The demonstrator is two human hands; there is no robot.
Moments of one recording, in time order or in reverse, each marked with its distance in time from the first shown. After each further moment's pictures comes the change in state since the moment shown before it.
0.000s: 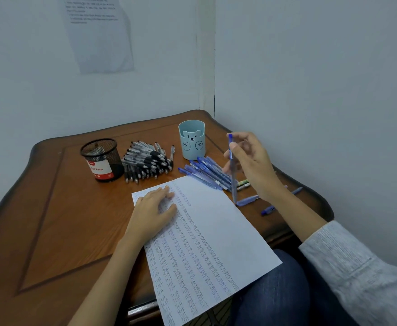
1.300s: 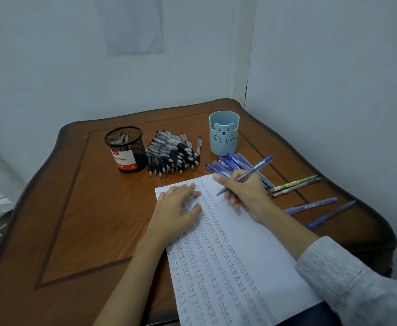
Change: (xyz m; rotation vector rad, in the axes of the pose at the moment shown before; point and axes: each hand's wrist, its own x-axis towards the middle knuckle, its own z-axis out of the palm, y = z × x) left_hand 0.004 0.002 -0.003 -0.020 0.066 0.024; right_hand 0.013 0.069 0.068 0.168 -0.085 0.425
